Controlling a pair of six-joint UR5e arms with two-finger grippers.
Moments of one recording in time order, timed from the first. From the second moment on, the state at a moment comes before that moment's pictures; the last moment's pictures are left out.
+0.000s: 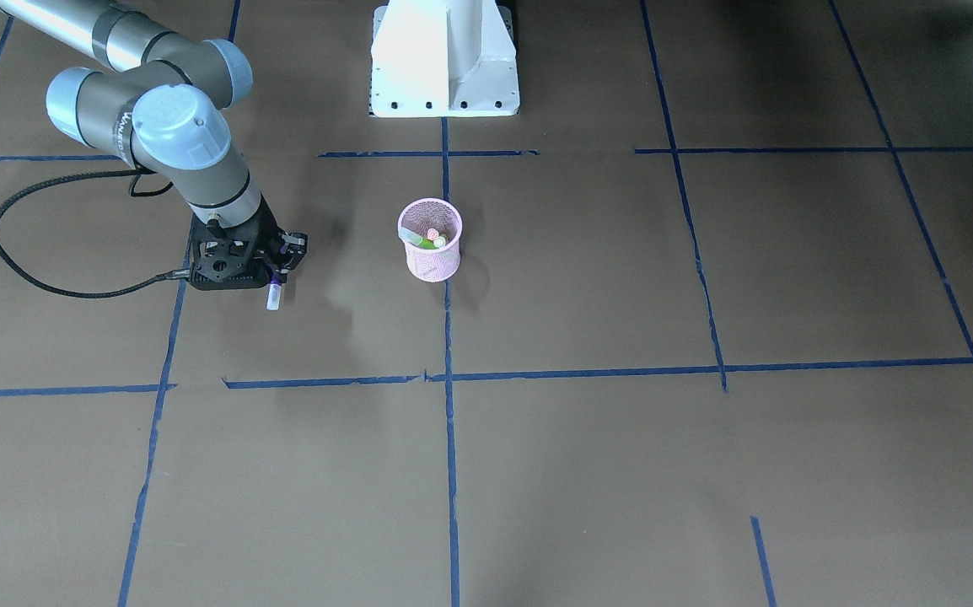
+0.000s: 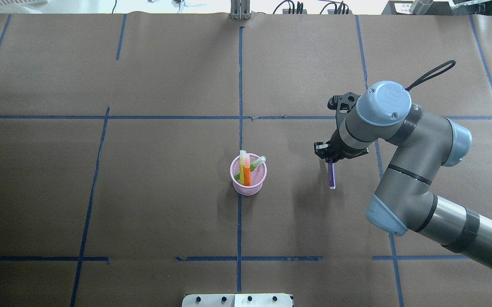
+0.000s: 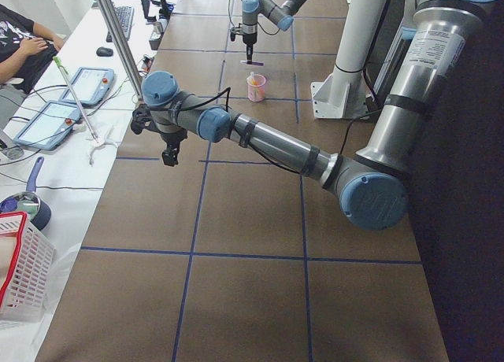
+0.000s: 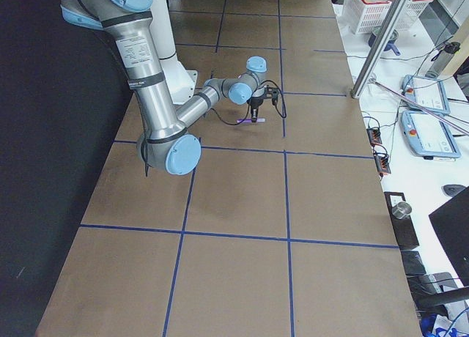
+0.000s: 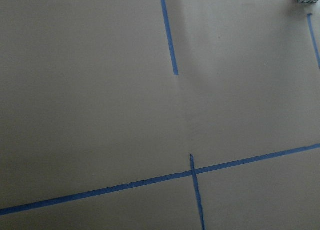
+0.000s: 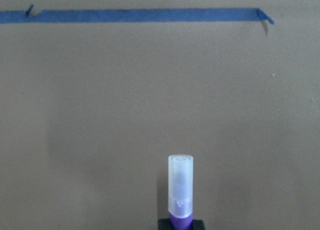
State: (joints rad) left arm -1.46 -1.87 -1.64 -1.55 -2.48 -0.16; right arm 0.64 -1.18 1.76 -1.43 1.94 1.10
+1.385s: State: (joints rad) left arm -1.53 -1.67 -1.33 -1.67 -2.31 0.22; right arm 0.56 -1.07 2.01 -1.44 1.46 1.13
